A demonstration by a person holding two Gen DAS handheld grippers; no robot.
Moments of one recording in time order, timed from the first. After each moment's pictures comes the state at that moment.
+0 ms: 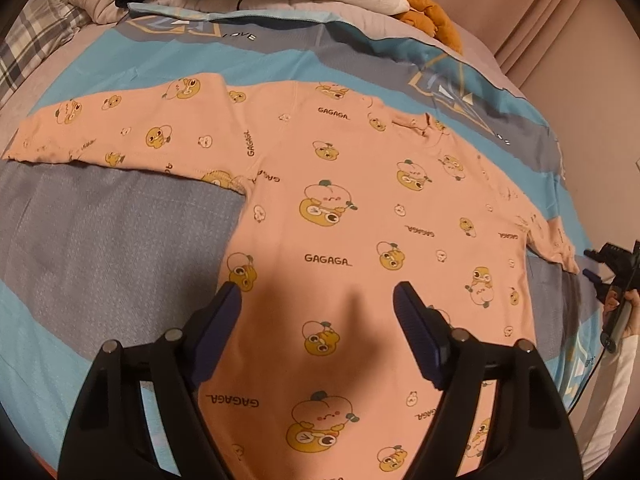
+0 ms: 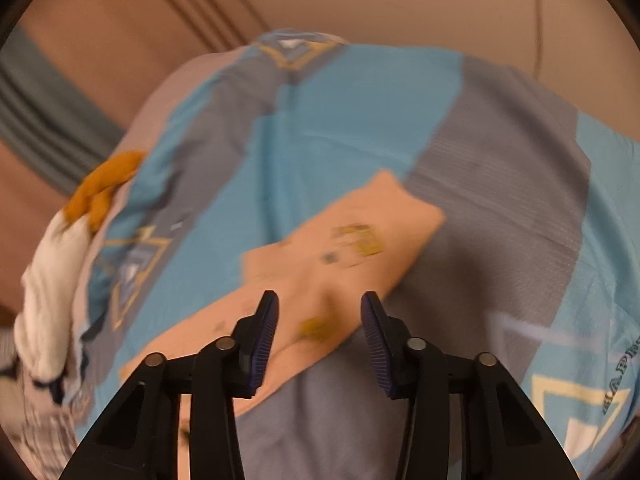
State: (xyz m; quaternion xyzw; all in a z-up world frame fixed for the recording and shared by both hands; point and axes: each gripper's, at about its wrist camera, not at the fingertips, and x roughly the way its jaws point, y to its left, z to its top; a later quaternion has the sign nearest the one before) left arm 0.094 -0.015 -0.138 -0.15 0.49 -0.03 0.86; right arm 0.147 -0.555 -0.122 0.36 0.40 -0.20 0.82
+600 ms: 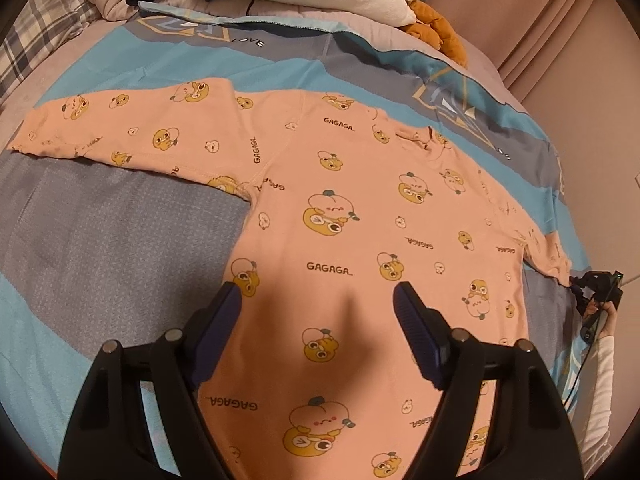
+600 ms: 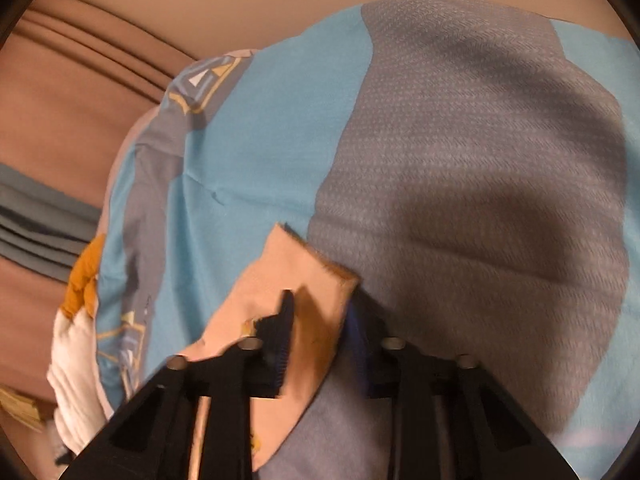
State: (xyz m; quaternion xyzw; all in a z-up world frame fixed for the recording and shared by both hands) left arm 0.094 -0.011 -0.134 -0.17 0.48 -0.02 0.86; right arm 0.149 -0.626 -0.169 0.46 0.35 -0.22 0.78
